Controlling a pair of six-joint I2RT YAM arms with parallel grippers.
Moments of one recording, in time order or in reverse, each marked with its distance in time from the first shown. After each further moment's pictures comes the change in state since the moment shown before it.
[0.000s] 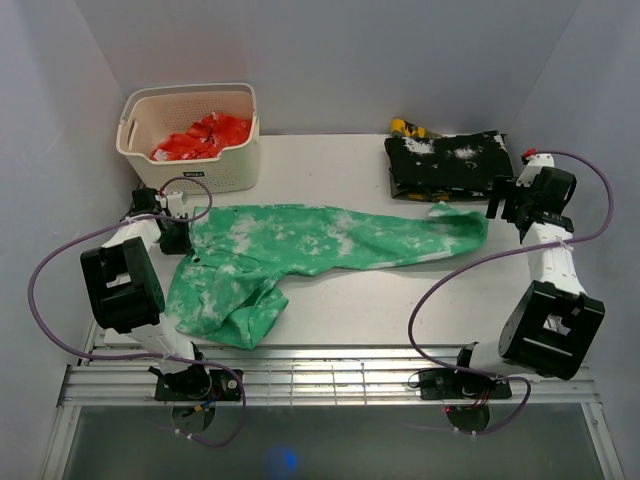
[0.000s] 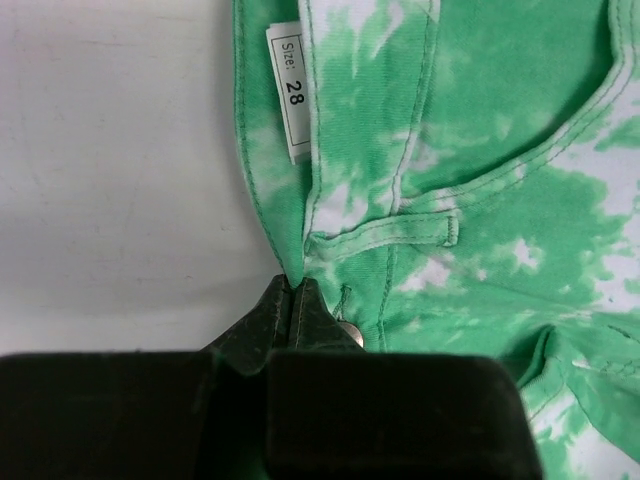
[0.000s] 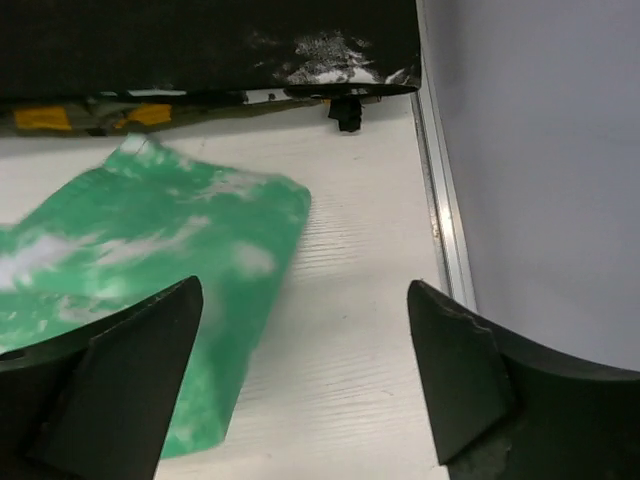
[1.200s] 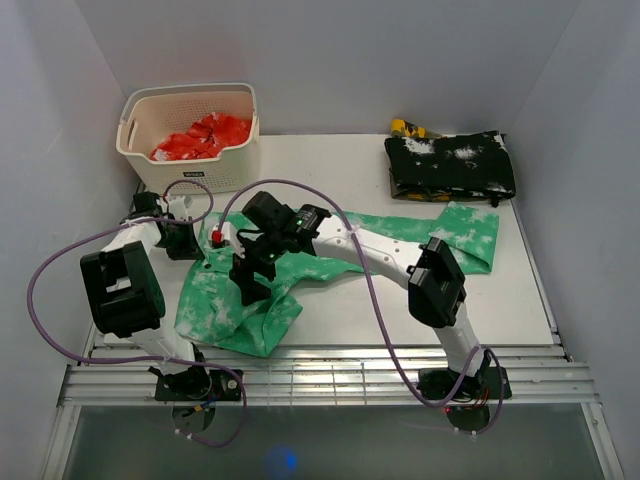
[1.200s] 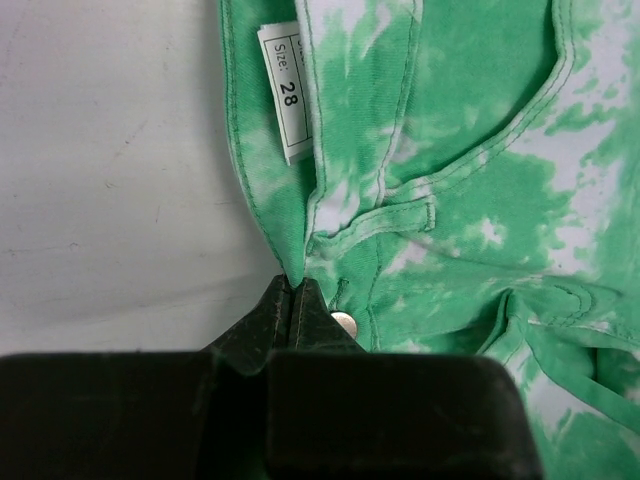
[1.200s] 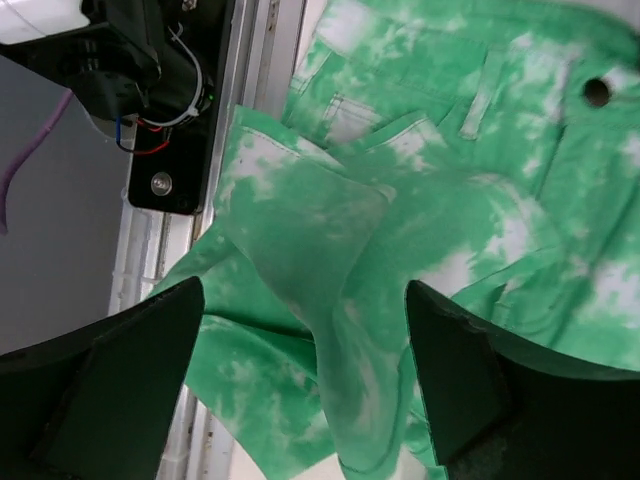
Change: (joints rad) left arm -0.003 -0.032 -0.024 -0.090 0.151 -0.045; right arm 1.413 0.717 0.918 -0.477 -0.509 -0.158
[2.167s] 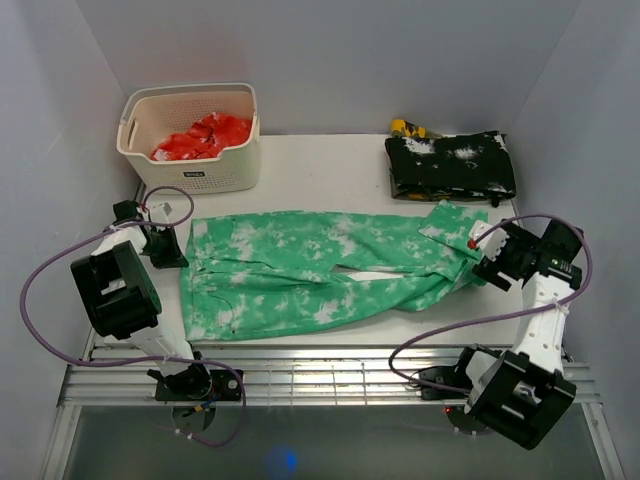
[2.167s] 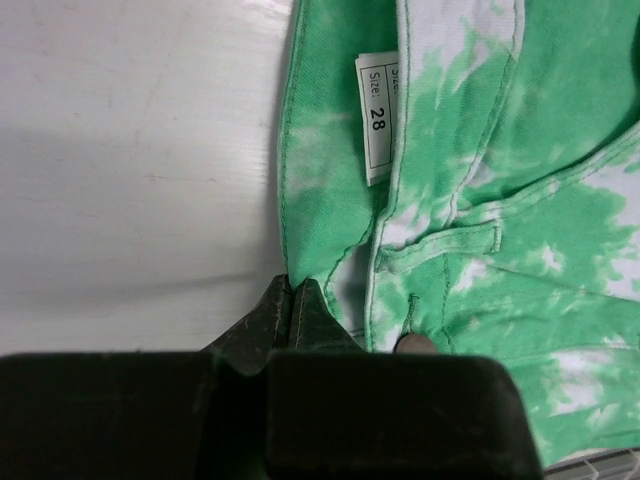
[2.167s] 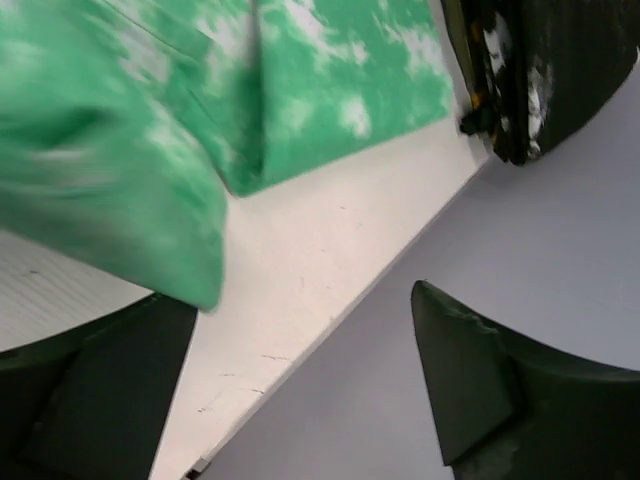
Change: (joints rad) left arm 0.135 0.009 -0.010 -0.028 -0.038 -0.005; right arm -1.549 -1.124 -1.164 -0.031 0.105 -1.163
